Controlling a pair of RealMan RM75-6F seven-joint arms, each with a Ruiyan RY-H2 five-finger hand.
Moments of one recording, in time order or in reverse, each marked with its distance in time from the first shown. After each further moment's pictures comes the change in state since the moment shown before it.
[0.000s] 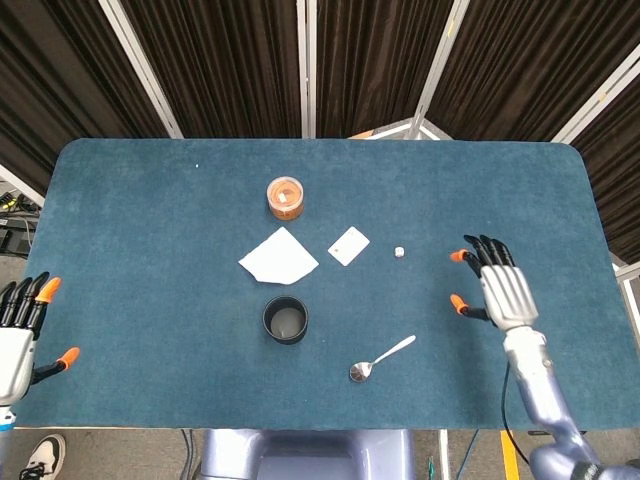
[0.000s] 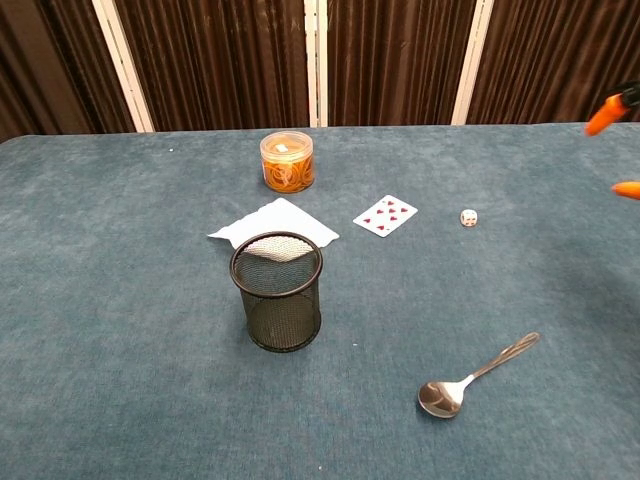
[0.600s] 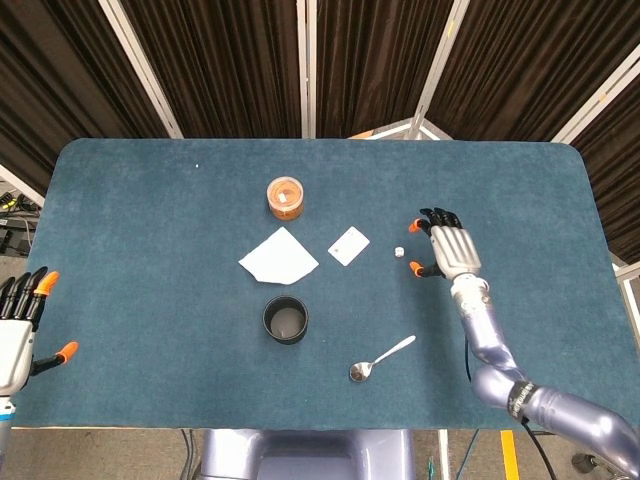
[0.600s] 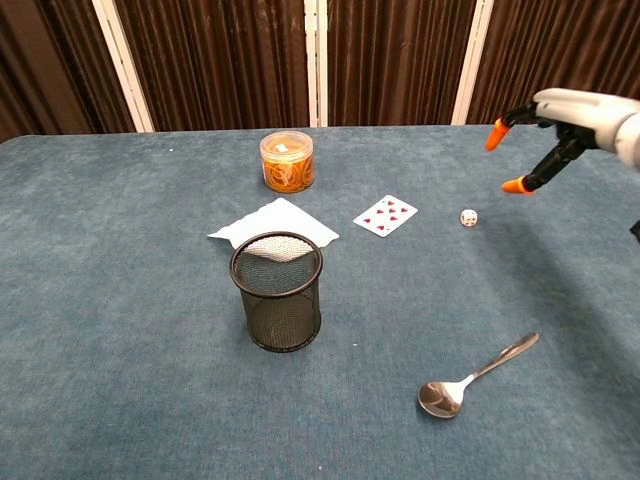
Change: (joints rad) left arm -0.023 0.000 -0.021 0.017 -0.055 -0.054 -0.024; right arm 0.300 -0.221 0.104 0.316 0.344 -0.256 -0.125
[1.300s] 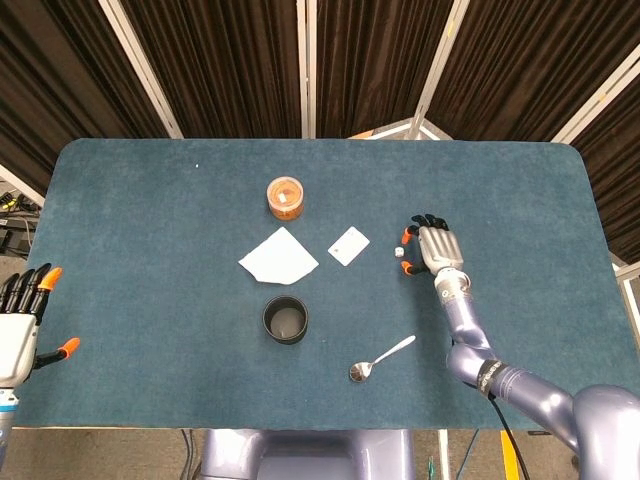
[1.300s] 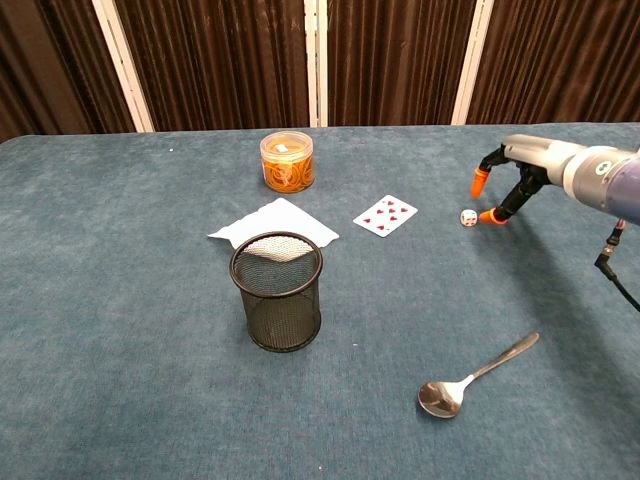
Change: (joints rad) left arm -0.023 -0.006 -0.007 0.021 -0.030 -0.047 -0.011; right arm 0.108 -0.187 -0.026 0.342 0.087 -0.136 0.034
